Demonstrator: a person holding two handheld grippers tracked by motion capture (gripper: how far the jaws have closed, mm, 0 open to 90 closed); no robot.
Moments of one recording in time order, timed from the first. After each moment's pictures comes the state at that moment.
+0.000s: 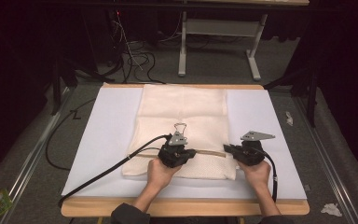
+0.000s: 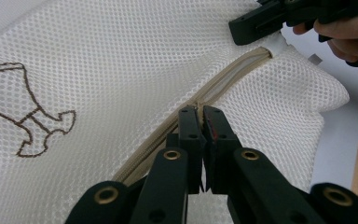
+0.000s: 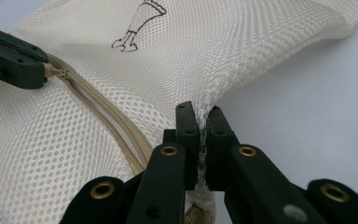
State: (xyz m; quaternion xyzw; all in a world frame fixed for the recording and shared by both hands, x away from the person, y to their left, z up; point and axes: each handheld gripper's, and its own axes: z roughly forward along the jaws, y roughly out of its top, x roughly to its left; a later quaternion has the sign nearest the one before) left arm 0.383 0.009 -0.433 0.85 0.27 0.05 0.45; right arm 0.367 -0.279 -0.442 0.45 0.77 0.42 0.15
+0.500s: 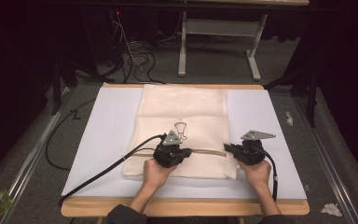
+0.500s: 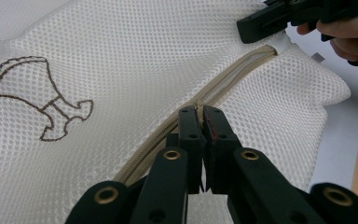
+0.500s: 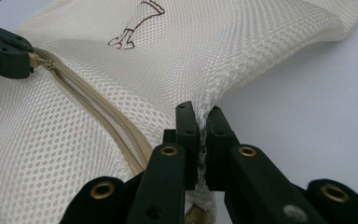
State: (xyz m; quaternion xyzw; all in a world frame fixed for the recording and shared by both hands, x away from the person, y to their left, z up) left arm 0.383 0.024 -0.432 0.84 0.28 0.06 0.46; right arm 0.367 -0.280 -0.441 0.45 0.78 0.42 0.15
